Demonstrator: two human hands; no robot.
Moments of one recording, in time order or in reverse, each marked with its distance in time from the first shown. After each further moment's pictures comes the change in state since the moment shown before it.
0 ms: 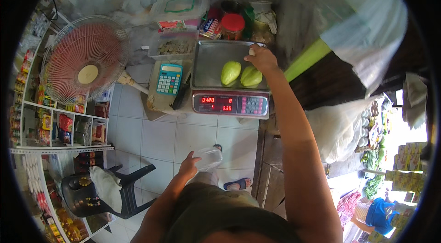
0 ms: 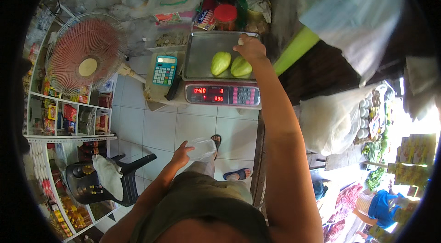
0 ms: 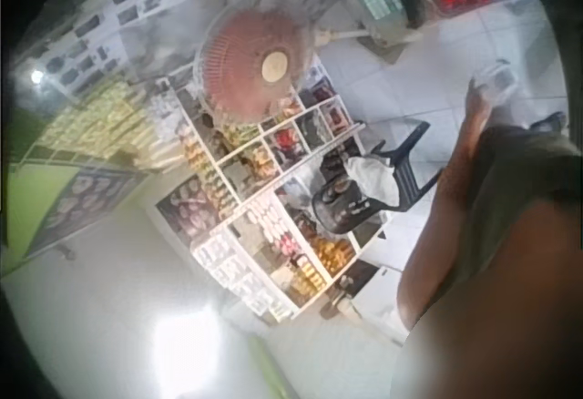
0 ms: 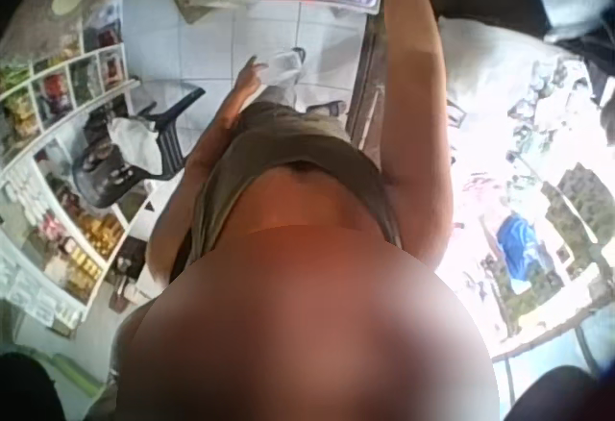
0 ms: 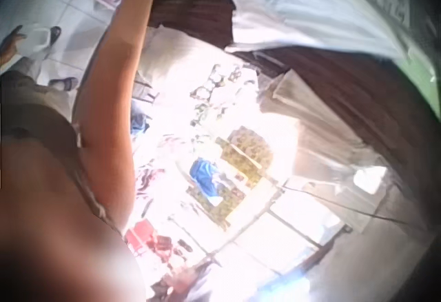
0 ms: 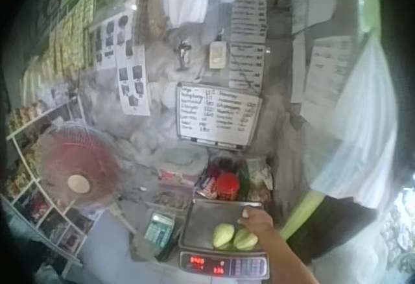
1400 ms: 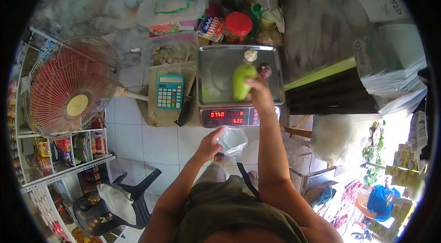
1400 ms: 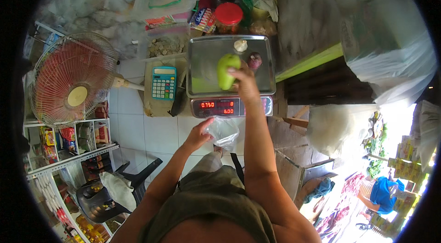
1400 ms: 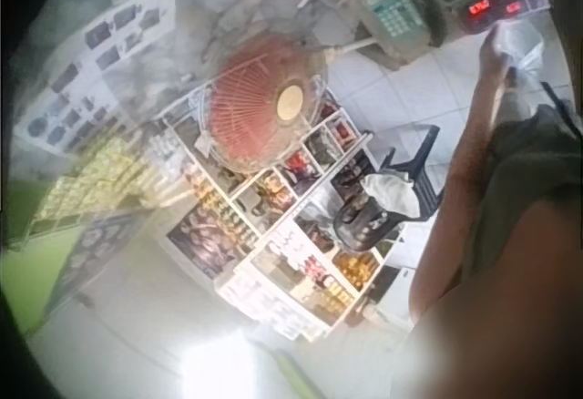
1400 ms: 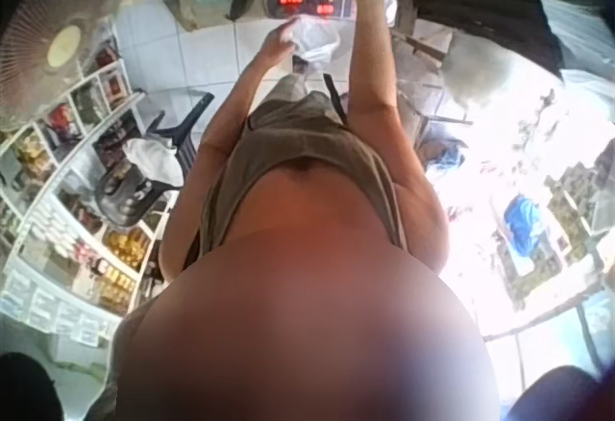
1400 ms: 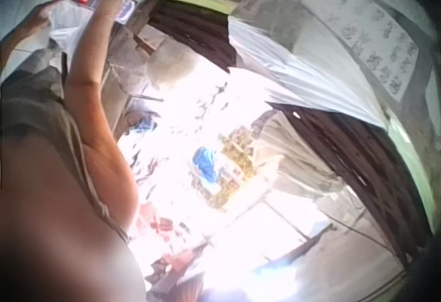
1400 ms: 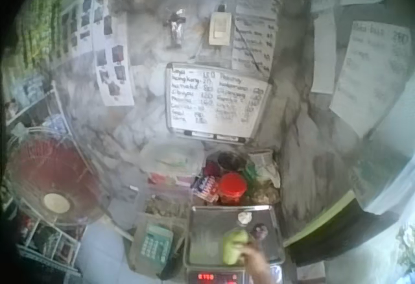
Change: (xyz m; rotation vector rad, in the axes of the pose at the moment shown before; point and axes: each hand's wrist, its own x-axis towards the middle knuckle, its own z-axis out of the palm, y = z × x) left_hand 0.141 0.075 -0.102 -0.721 -0.192 0.126; right_hand -0.040 -0.060 0.064 1.588 -0.069 0.299
